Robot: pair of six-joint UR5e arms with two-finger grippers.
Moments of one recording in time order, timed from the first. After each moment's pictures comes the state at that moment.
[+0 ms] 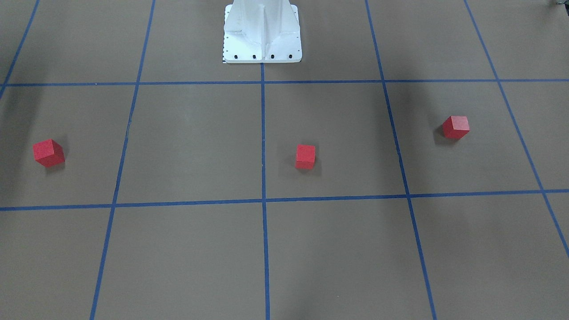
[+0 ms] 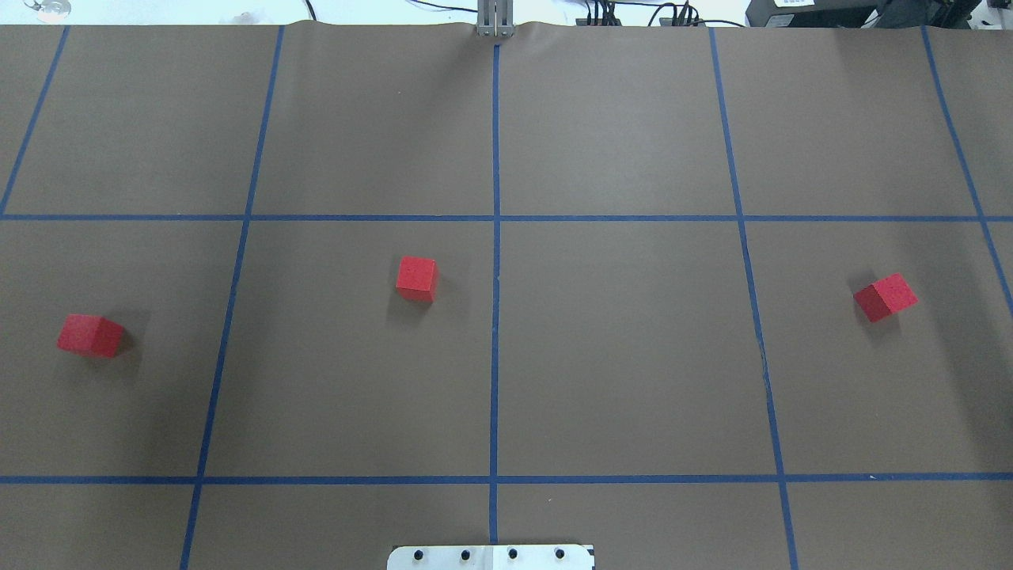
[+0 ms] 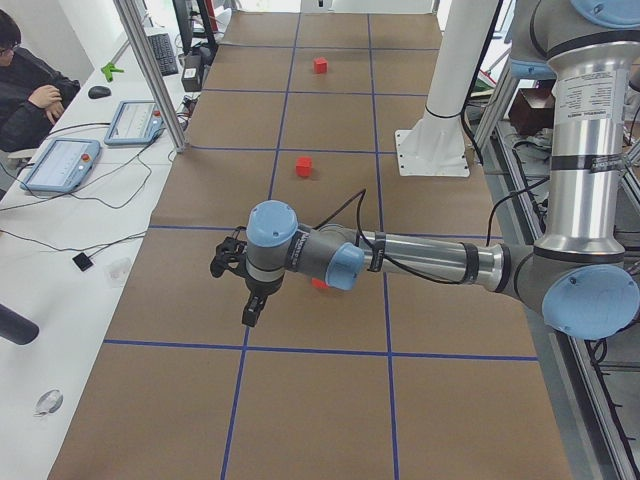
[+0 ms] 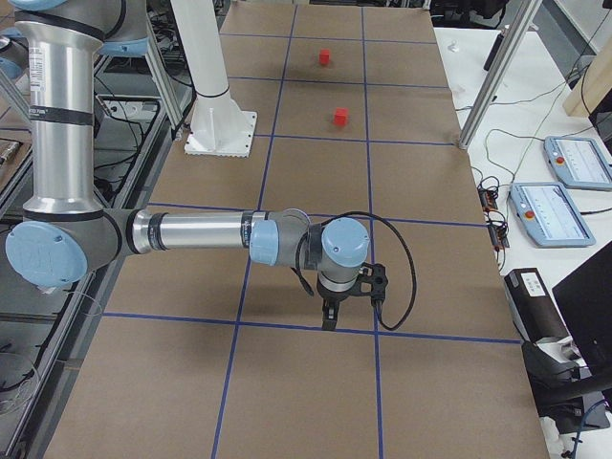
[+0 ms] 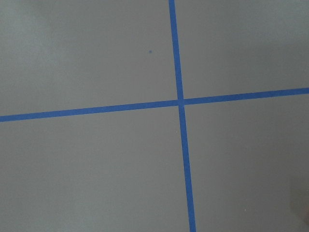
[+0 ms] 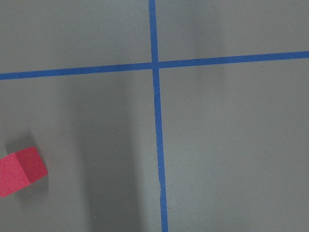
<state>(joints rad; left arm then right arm) -1.50 -1.54 -1.73 -1.86 -2.32 -0.04 1.60 -1.64 1.71 -1.70 2.39 0.00</state>
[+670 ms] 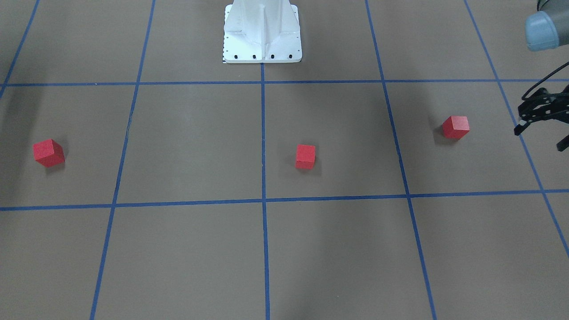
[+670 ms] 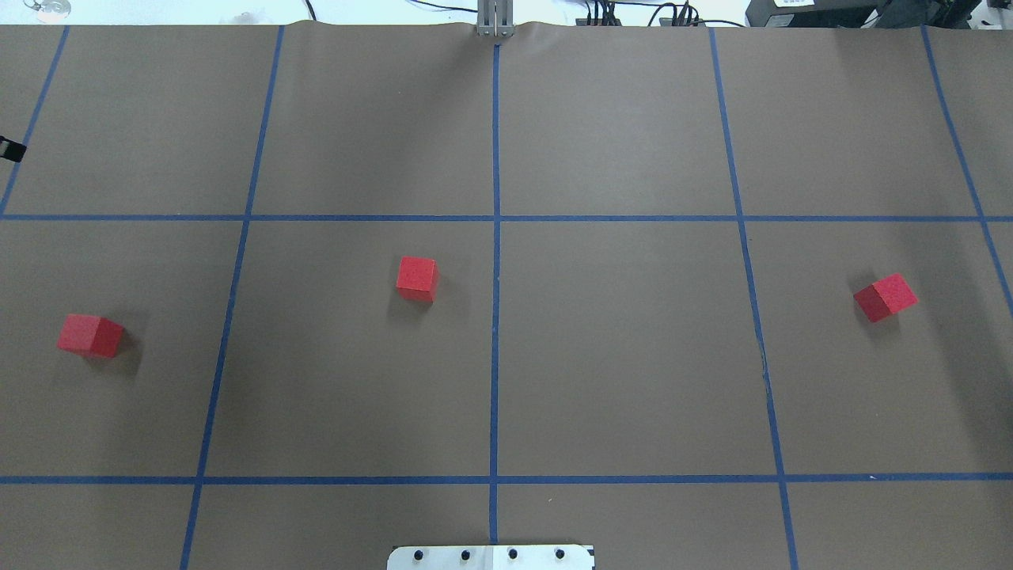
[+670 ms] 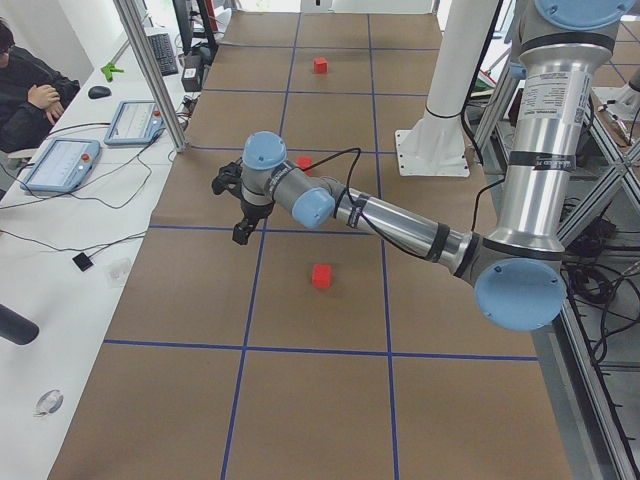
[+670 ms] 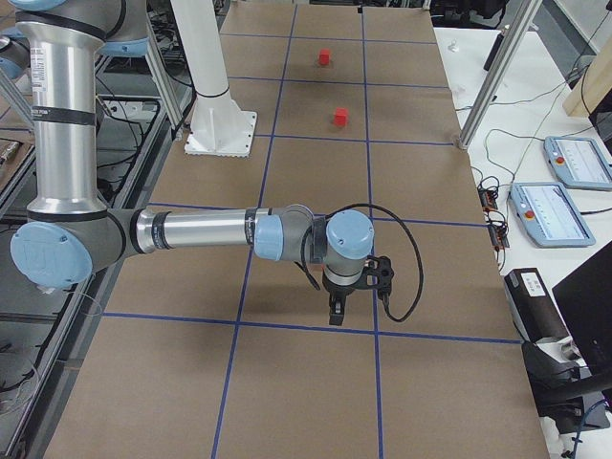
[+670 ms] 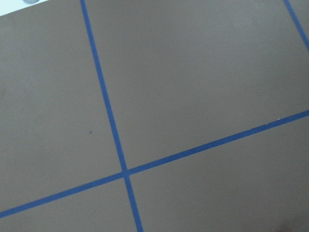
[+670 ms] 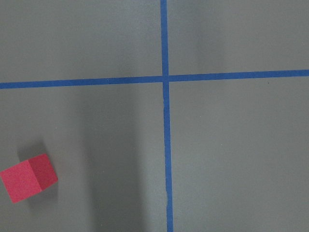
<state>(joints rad) -1.27 -1.71 -1.81 -1.88 -2.31 -0.28 1.60 -1.62 1.72 -1.70 2.39 0.00</state>
